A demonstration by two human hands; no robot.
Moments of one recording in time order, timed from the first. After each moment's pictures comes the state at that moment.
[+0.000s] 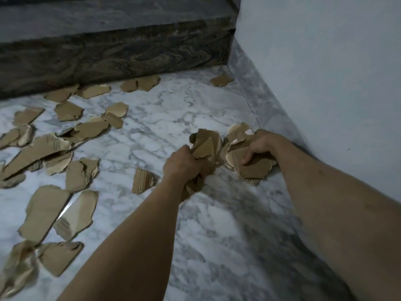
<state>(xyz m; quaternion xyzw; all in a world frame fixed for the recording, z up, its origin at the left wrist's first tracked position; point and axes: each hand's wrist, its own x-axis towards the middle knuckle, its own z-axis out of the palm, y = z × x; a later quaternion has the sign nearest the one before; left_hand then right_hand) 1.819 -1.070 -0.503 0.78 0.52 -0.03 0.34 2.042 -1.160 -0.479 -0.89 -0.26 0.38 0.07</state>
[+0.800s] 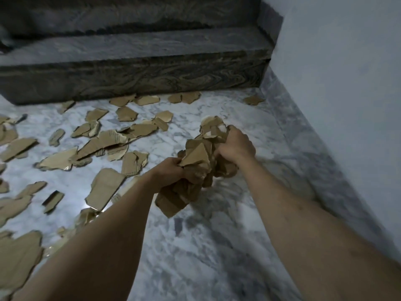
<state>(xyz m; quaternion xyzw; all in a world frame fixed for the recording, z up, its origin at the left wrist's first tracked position) 1.673 -1.055 -0.444 0.66 0.48 0.01 0.58 1.864 -1.115 -0.421 -0.87 -0.38 0.22 0.24</state>
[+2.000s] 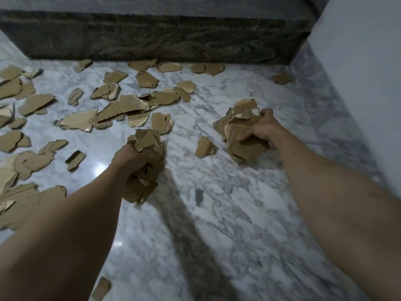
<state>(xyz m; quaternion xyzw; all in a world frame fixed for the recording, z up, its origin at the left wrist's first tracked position) 1.532 -1.030 -0.478 0.60 0.70 0.04 0.39 1.881 -1.102 -0.450 -0.82 -0.28 0.40 0.30</state>
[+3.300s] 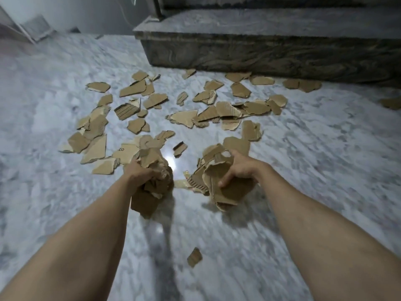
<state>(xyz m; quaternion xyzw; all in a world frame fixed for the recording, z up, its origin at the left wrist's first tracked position) 1.280 -1.060 -0.465 0.42 0.79 0.14 0.42 1.596 -1.073 -0.448 -0.65 -0.52 0.55 0.08</state>
